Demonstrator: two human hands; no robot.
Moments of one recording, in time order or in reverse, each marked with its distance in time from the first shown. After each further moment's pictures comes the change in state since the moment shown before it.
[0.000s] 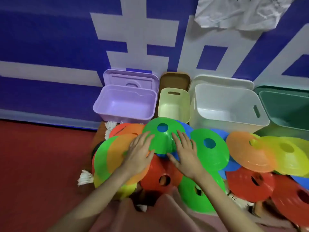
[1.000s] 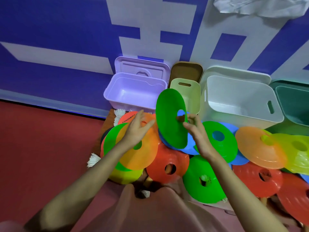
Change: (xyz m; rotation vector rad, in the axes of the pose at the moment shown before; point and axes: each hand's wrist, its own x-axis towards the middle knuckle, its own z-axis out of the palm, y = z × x) left_hand 0.020 -0.013 -0.031 -0.708 0.138 -0.426; right_hand 0.024 -0.018 -0.042 1.295 -0.036 0.195
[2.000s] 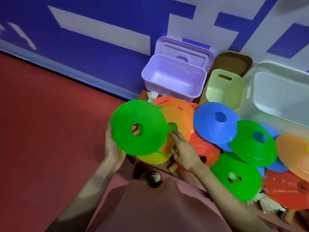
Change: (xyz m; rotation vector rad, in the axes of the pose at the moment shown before) left_hand -0.115 -0.106 -0.109 -1.147 0.415 -0.326; right_hand -0.036 0.096 0.123 -1.138 -0.478 -0.221
